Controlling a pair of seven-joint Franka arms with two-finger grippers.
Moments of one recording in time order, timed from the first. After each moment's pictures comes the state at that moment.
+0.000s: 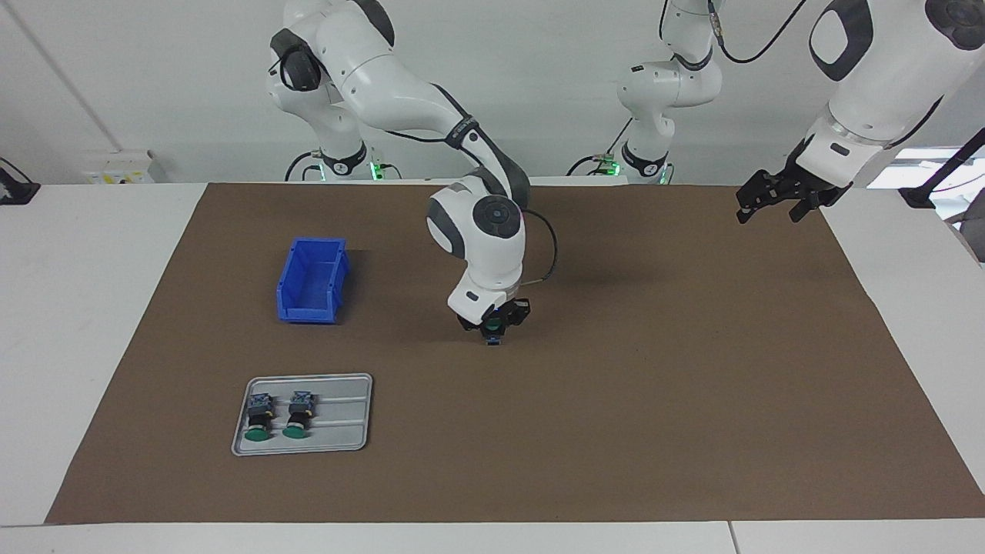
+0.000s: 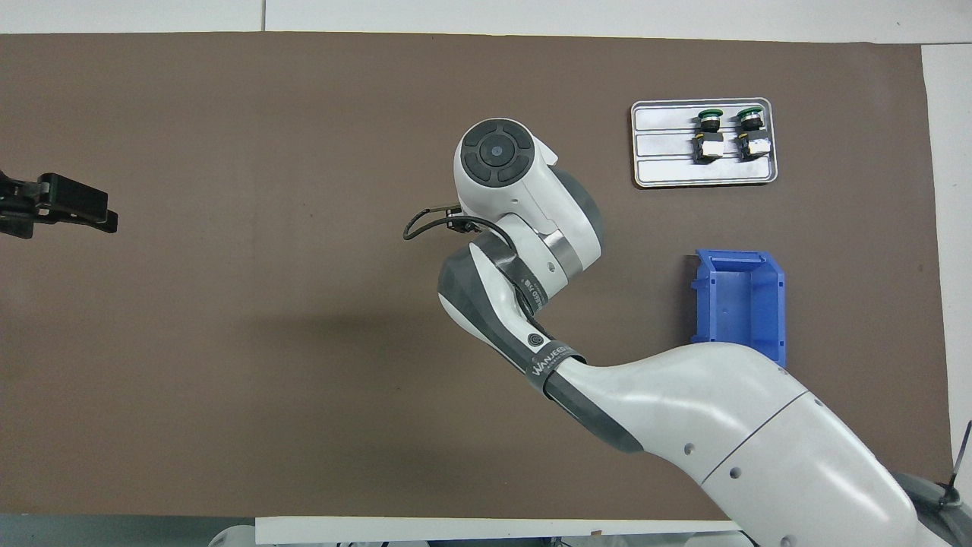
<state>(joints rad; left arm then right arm) 0.00 -0.03 -0.09 -1.64 -0.05 1.53 -0.04 0.41 0.59 0.19 -1.47 -0.14 2.02 0.58</state>
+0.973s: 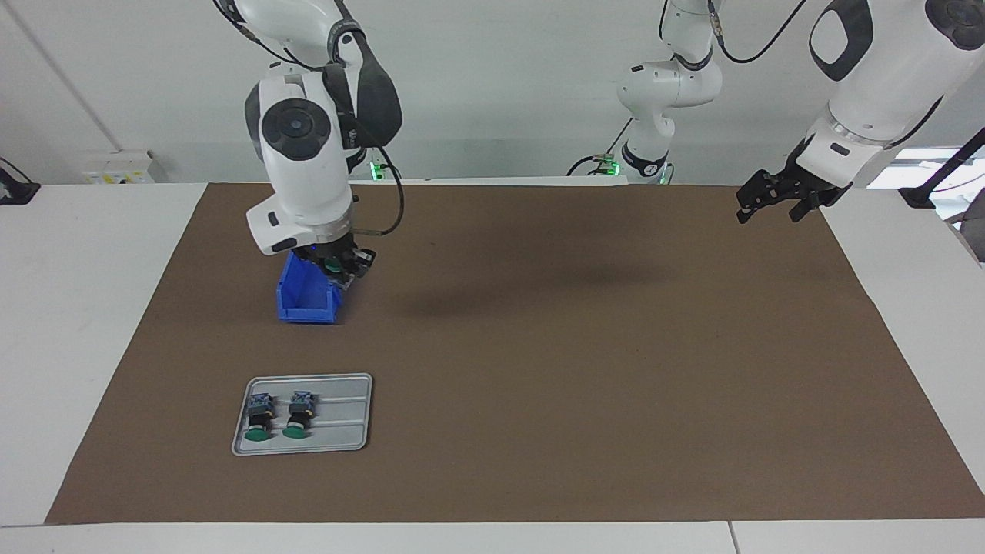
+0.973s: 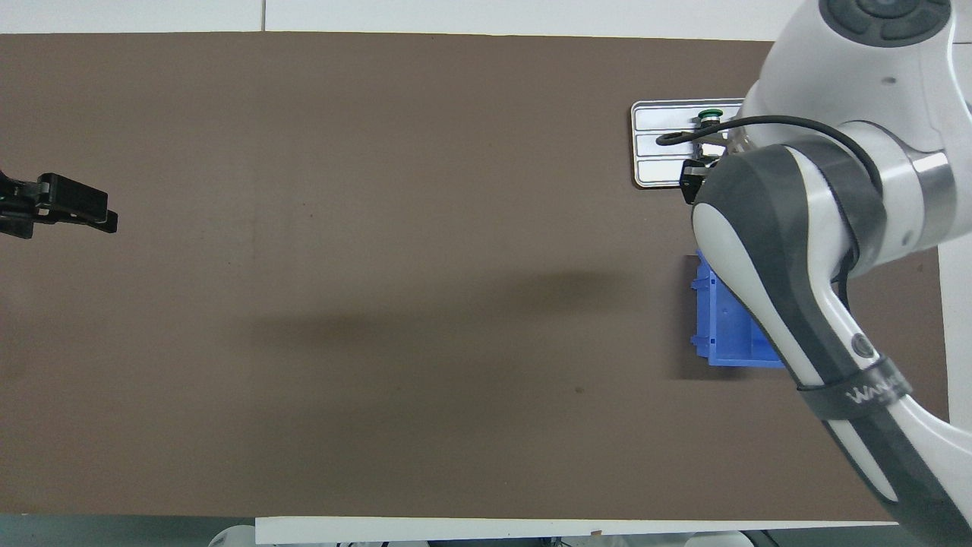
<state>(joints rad) 0.00 -0.03 -0.09 -1.64 -0.05 1.53 -0.04 0.06 0.16 0.17 -1.62 -0.13 1.58 0.57</state>
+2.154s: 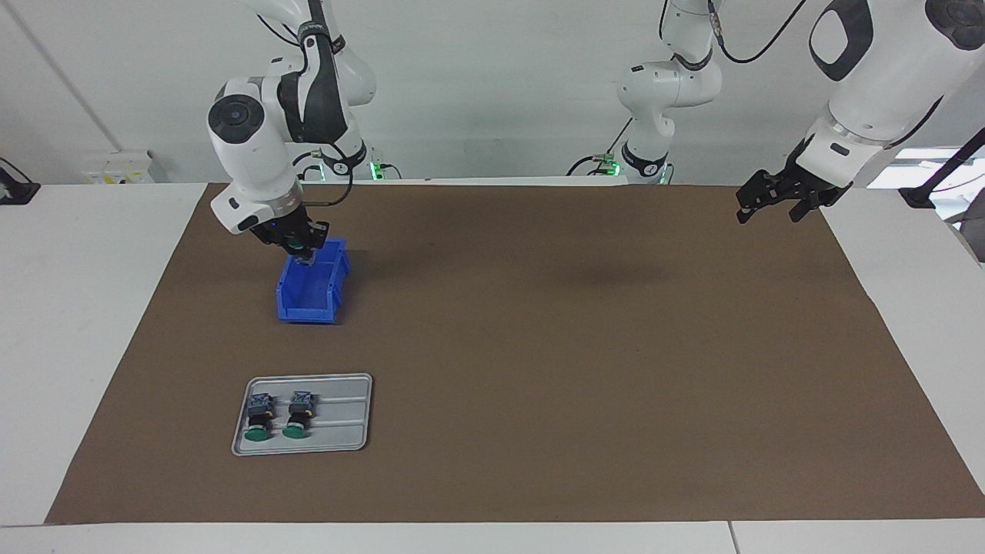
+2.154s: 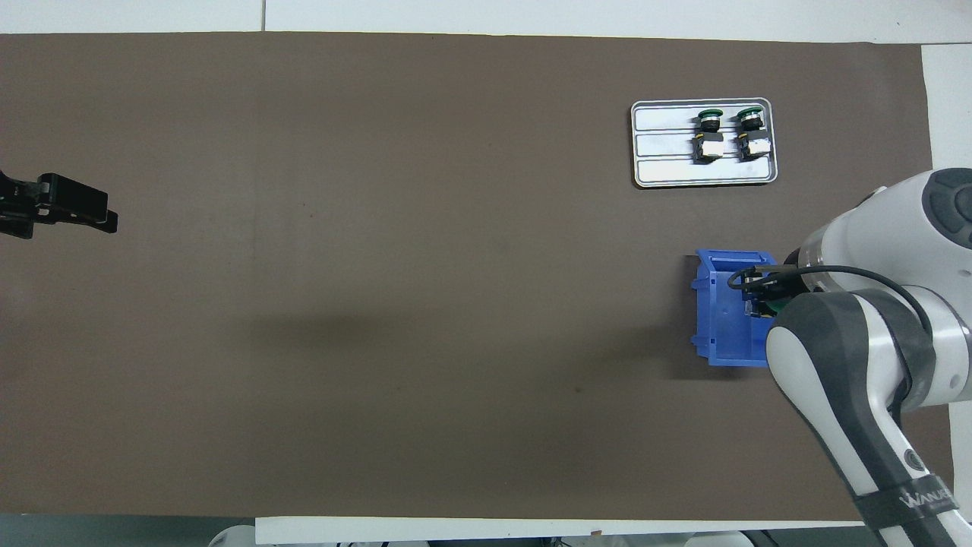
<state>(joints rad) 0.00 -0.03 -0.09 -1.64 -0.05 1.53 -0.04 -0.10 -0.14 0.17 -2.22 -0.06 1.95 0.12</state>
